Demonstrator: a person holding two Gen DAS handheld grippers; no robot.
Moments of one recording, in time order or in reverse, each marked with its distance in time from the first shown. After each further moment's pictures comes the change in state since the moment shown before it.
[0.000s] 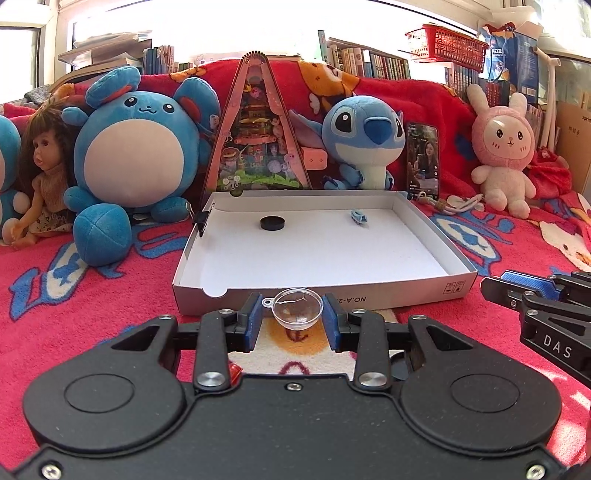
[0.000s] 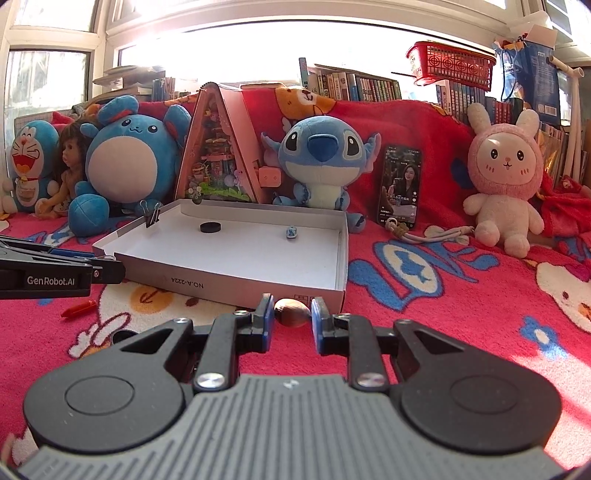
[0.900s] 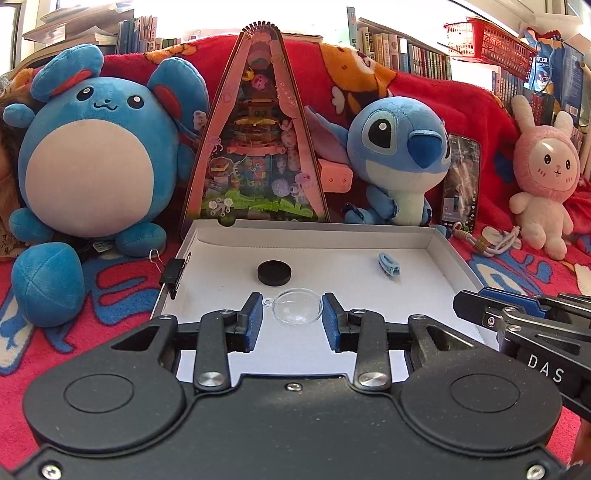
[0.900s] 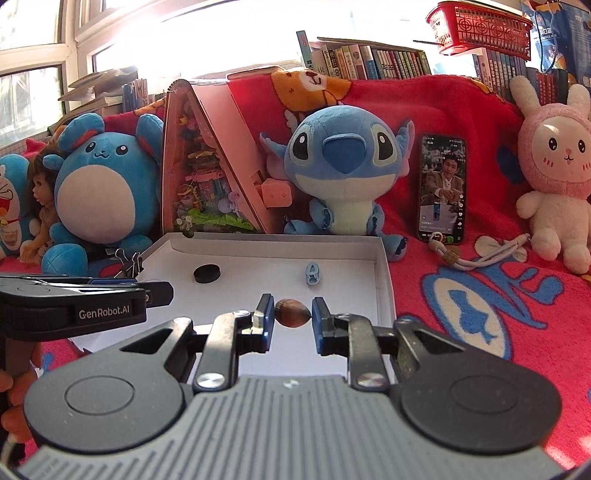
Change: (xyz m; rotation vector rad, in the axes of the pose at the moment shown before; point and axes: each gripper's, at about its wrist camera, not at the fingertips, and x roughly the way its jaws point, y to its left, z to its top) left arm 0.120 0.013 0.074 -0.061 0.058 0.002; right arm 0.110 -0.003 0.066 0.096 0.094 0.066
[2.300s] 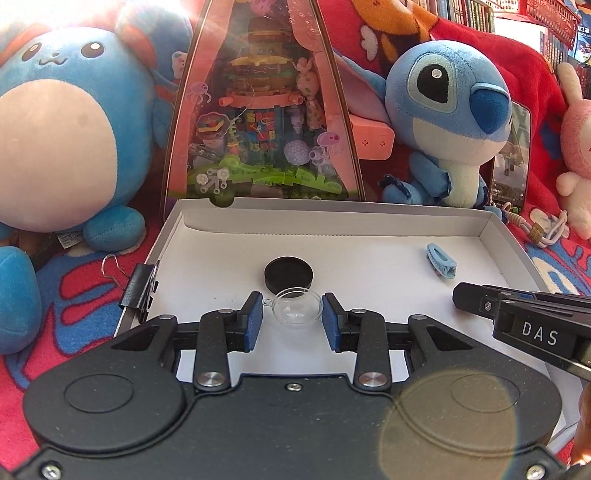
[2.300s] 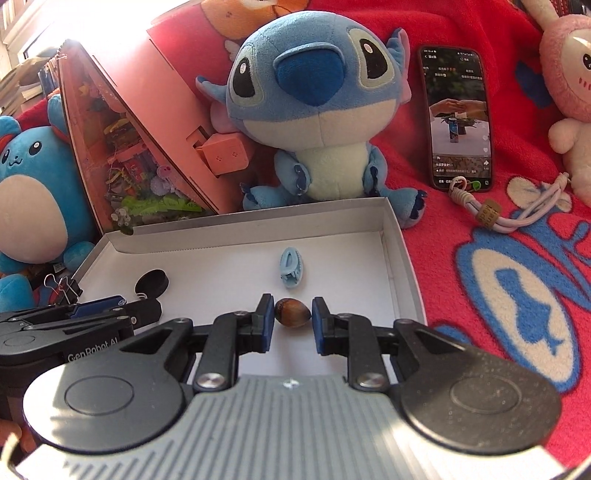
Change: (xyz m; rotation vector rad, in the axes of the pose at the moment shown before) left arm 0.087 0.004 0.015 0.001 0.131 0.054; right arm 0.101 -0.028 0.016 0.161 0.182 -0.008
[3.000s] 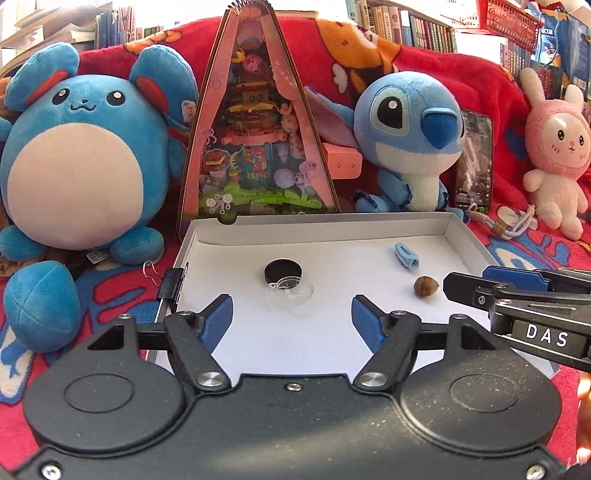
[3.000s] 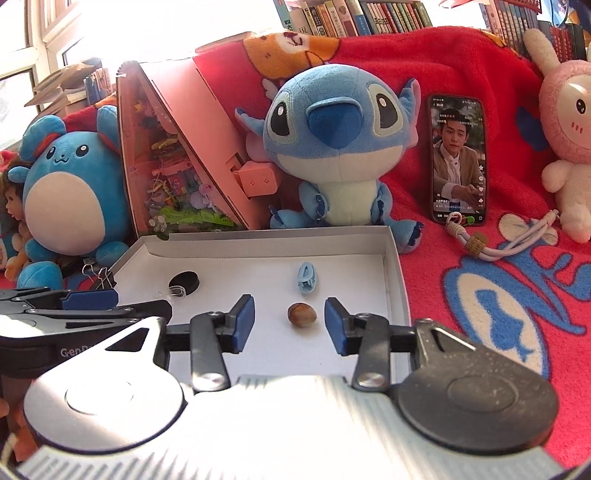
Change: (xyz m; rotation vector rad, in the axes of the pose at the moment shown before) left arm -0.067 0.000 -0.013 0.060 -0.073 -0.032; right arm -0.056 0.009 -0.011 -0.102 -0.103 0.043
